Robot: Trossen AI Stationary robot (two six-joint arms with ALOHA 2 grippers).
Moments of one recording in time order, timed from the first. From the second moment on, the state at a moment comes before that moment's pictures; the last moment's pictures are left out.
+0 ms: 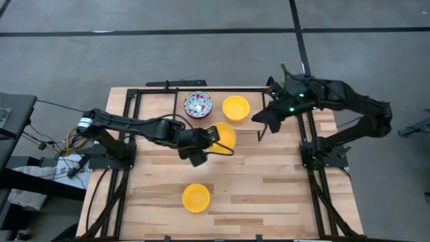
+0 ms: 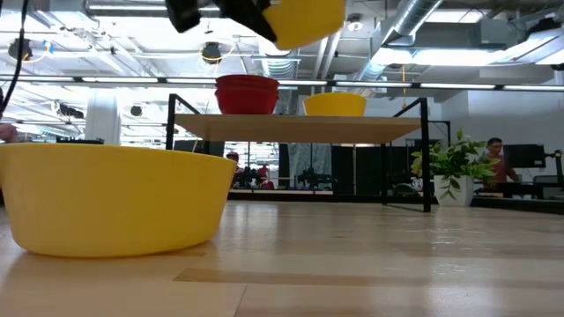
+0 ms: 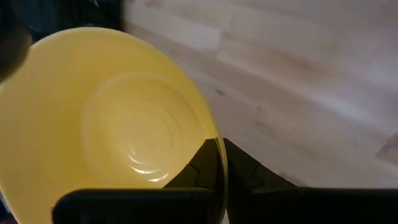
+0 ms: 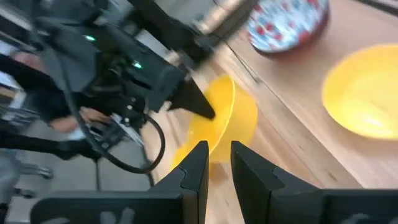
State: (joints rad) left arm -0.20 1.61 1.51 -0.79 -0.31 1.30; right arm -0.08 1.22 1.61 -0.97 -0.13 0.64
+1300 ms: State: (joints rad) left arm -0.16 1.64 1.57 -0.80 -0.23 1.32; right arm -0.12 1.70 2.01 -1.38 -0.05 0.58
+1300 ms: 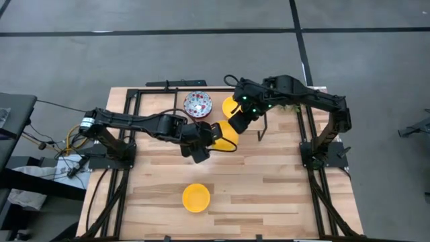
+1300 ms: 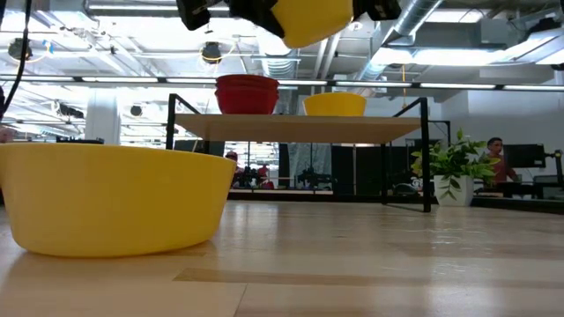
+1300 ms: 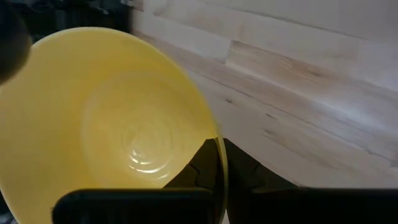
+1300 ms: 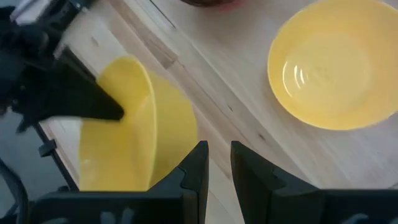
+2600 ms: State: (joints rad) left arm -0.16 1.72 1.57 -0.86 -0.22 1.27; right arm -0.06 1.80 2.01 -1.43 -0.02 0.57
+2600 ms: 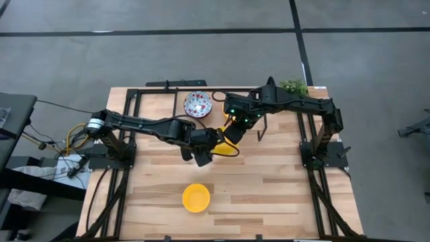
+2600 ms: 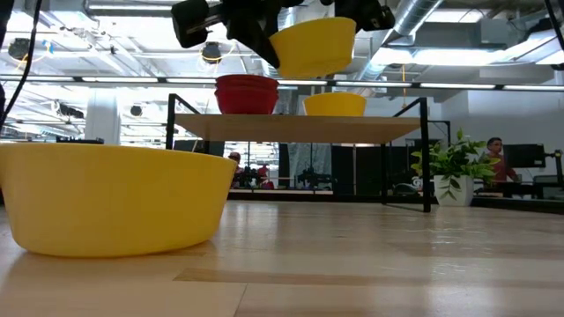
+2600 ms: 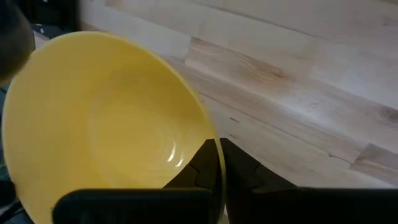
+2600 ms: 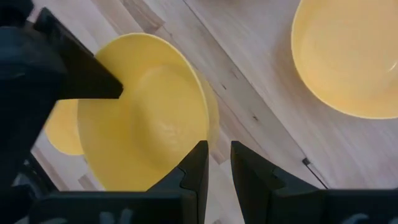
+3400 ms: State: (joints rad) left arm -0.16 1.72 1.57 -0.86 -0.16 1.26; right arm -0.06 1.80 2.01 -1.45 -0.08 0.59
